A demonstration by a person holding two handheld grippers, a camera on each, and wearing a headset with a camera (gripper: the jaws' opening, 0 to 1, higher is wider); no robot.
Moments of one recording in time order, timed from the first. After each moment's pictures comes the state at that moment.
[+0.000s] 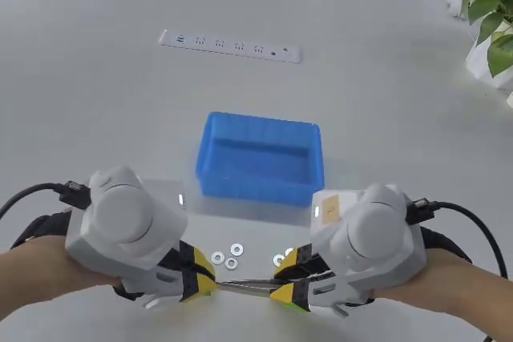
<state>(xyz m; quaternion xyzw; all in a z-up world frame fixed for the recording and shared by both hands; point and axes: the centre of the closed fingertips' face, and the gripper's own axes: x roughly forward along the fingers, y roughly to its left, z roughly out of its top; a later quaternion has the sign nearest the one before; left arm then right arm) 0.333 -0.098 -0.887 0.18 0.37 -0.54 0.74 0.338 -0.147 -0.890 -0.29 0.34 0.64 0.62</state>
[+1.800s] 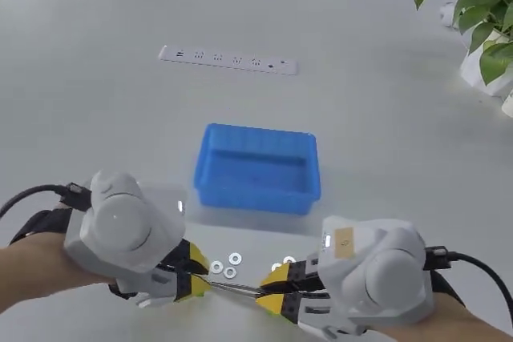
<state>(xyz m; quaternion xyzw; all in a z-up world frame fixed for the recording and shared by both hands) 0.337 -0.088 -0.892 0.27 0.36 -0.55 0.70 0.330 -0.132 -0.873 -0.25 0.26 0.64 0.68</state>
